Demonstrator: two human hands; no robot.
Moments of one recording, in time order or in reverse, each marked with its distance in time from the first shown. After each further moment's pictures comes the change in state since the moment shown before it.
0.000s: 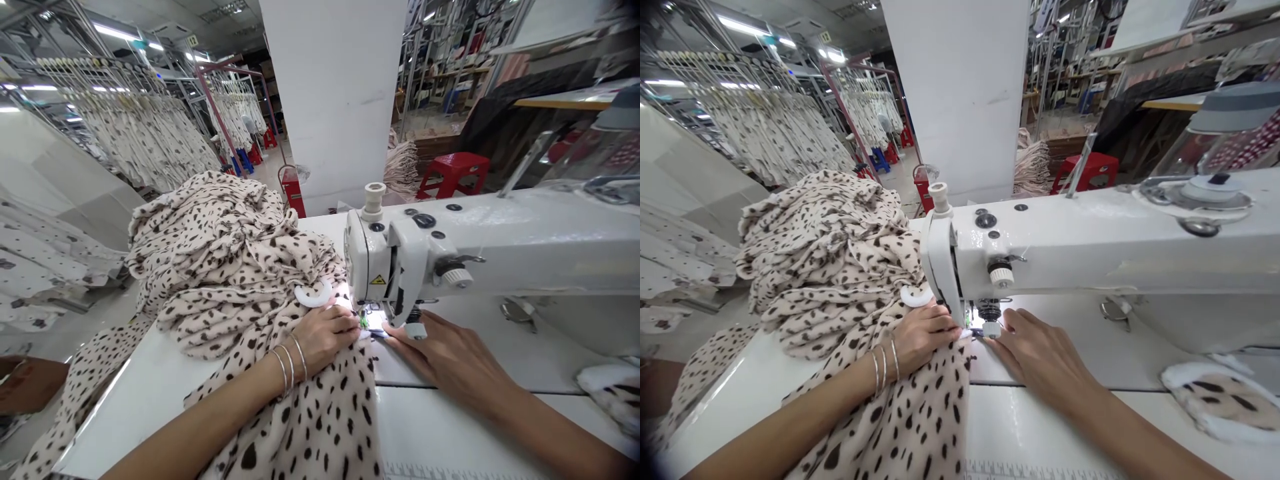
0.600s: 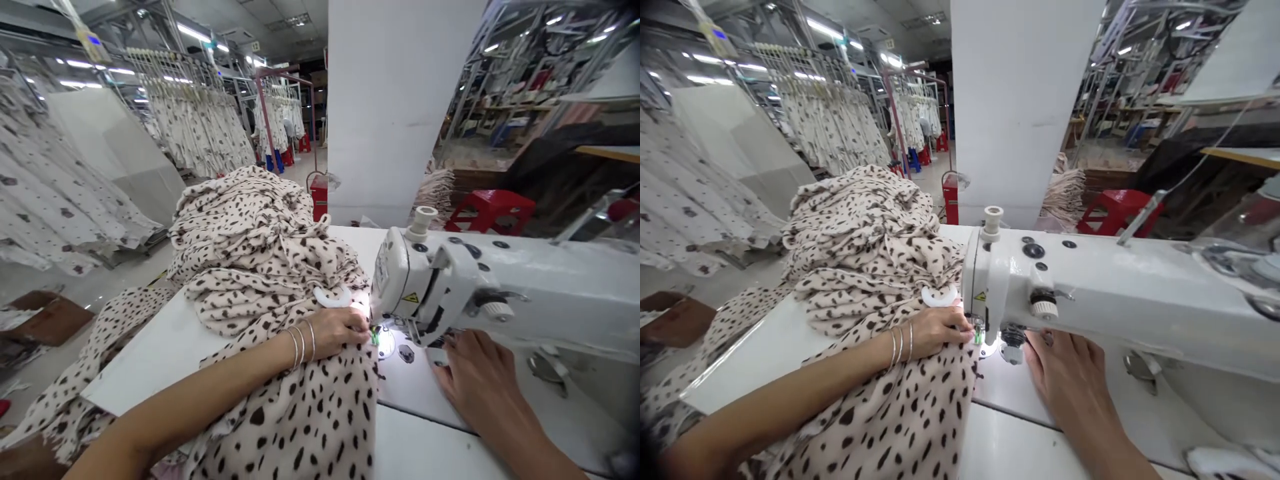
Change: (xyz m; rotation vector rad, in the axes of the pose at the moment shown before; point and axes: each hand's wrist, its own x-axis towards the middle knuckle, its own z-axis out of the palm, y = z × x) left_hand -0.001 -0.015 0.006 -0.044 -0.024 -0.042; right_hand -0.016 0.031 0.018 -0.274 0.053 0.061
